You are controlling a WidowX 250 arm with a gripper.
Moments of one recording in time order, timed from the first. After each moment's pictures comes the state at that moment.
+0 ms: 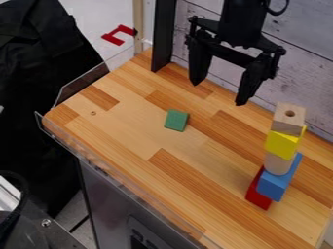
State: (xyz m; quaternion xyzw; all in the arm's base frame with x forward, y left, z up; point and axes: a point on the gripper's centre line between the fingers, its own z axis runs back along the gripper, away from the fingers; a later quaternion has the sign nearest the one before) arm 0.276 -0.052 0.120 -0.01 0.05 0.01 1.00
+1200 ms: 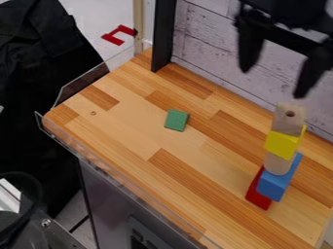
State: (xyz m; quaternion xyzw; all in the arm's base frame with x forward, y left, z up) arm 0.282 -0.111 0.153 -0.03 -0.02 -0.06 1.00
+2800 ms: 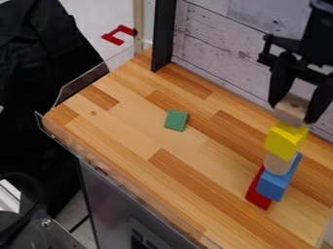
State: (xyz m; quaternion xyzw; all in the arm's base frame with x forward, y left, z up) arm 0.298 -0.121 0.127 -0.03 0.03 -0.01 1.00
